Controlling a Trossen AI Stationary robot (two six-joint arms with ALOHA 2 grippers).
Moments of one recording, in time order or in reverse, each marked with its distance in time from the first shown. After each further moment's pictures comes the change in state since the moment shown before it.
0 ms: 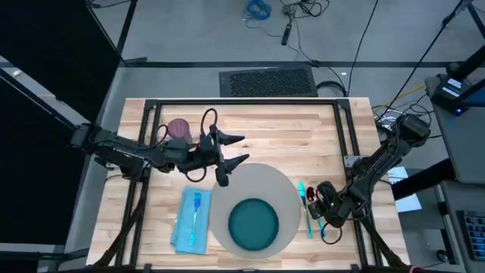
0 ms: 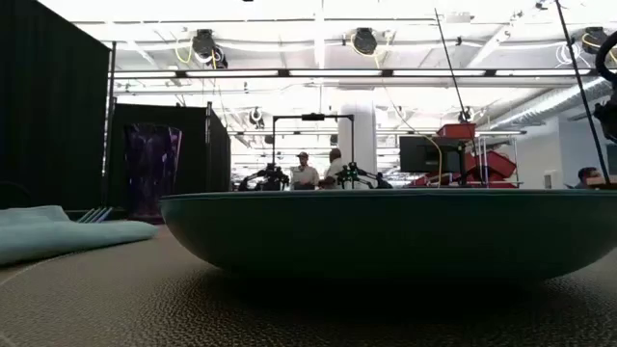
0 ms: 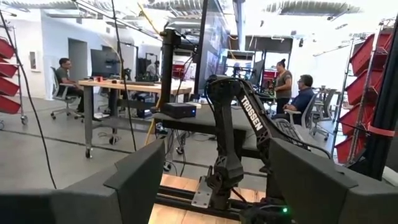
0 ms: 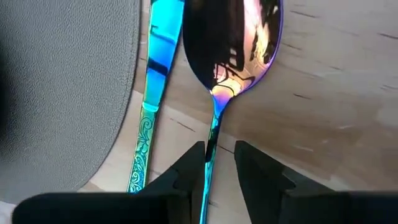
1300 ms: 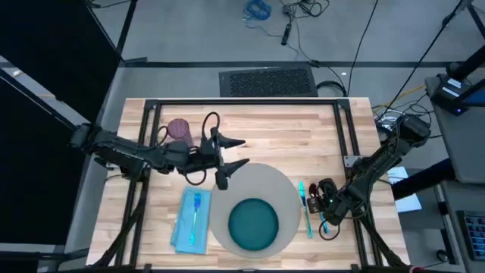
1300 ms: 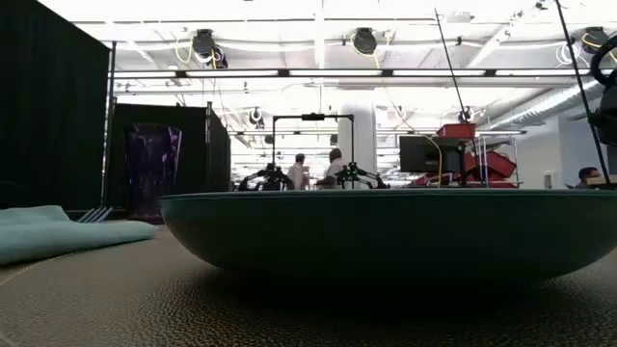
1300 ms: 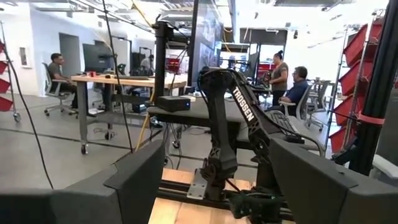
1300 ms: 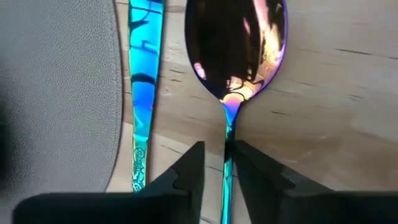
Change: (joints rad) left arm -0.017 0.000 0.000 -0.031 0.007 0.002; right arm -0.032 -0.001 0.000 -0.043 0.005 0.089
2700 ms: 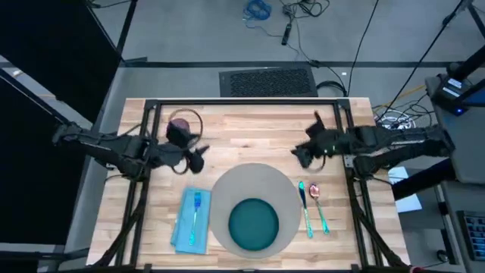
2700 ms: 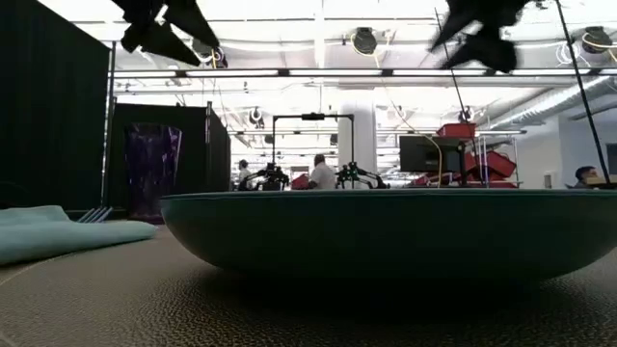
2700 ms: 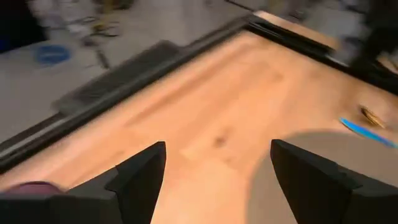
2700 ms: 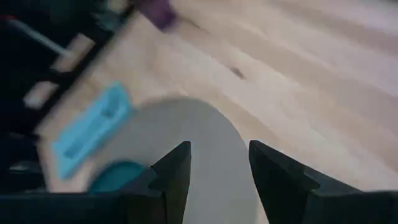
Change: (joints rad) left arm 0.063 -0.362 0.049 -1.326 -0.407 -0.641; right arm -0.906 -0.307 0.415 0.001 -0.098 -1.425
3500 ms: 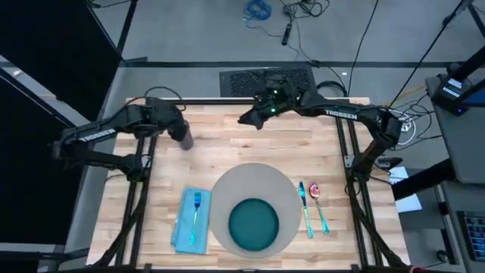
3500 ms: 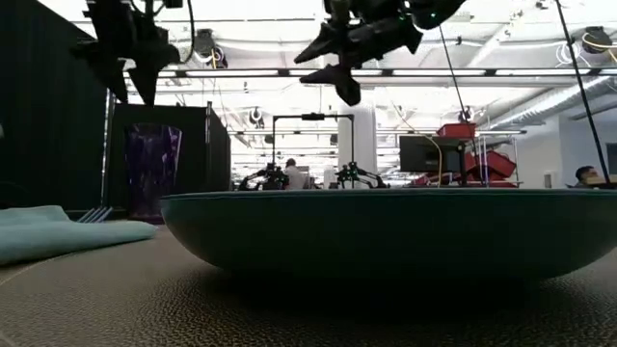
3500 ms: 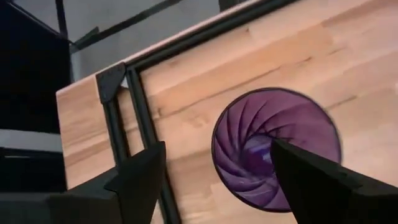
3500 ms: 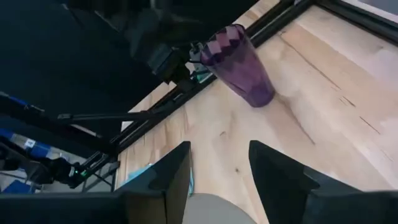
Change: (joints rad) left arm 0.517 0.108 0.150 -0.652 0.225 -0.070; right arm -0.368 0.705 0.466 0.388 -0.655 -0.253
